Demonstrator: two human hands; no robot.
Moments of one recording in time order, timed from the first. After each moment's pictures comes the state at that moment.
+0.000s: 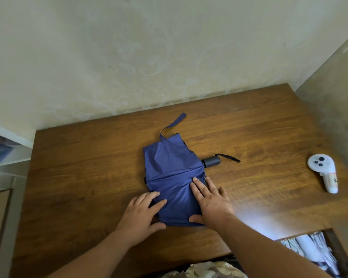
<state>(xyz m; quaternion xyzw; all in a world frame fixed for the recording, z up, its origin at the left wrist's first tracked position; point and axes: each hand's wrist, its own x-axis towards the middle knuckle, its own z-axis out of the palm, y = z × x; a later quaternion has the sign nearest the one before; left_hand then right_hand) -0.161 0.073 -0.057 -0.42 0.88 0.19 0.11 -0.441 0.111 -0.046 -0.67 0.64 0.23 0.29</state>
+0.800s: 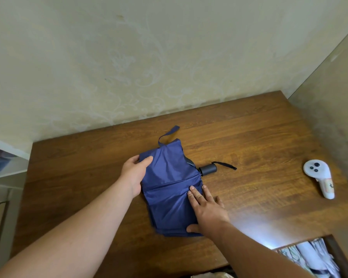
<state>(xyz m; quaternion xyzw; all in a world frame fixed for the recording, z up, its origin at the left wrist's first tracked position) -0.238 -0.063 0.018 -0.68 0.26 0.62 -0.30 -0.438 0.105 -0.038 -0.67 0.64 0.23 0.31</state>
